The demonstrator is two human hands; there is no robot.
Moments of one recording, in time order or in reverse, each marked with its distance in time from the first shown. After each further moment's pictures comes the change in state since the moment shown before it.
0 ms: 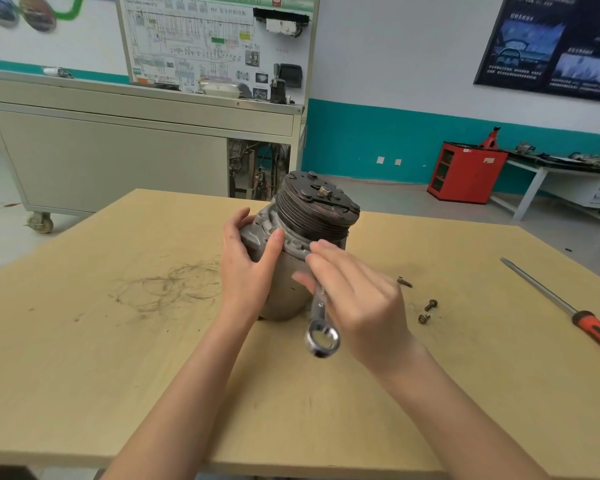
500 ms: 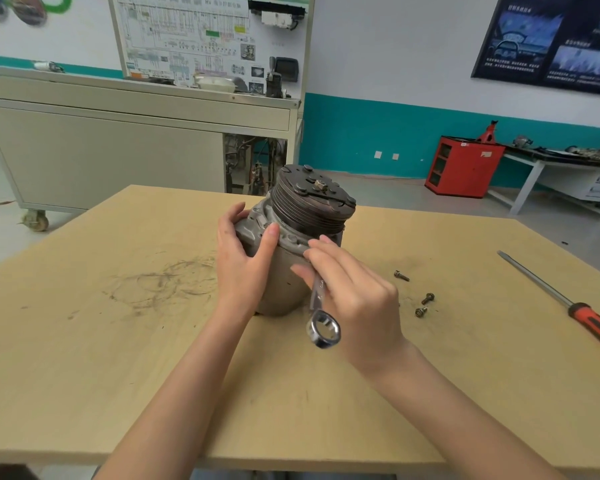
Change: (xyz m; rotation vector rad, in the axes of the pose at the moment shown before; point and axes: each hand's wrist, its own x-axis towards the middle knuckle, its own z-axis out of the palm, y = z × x) left_hand 0.001 -0.003 0.002 -0.002 0.020 0.004; right_hand -0.002 -0.010 0.001 -0.008 0.005 0.180
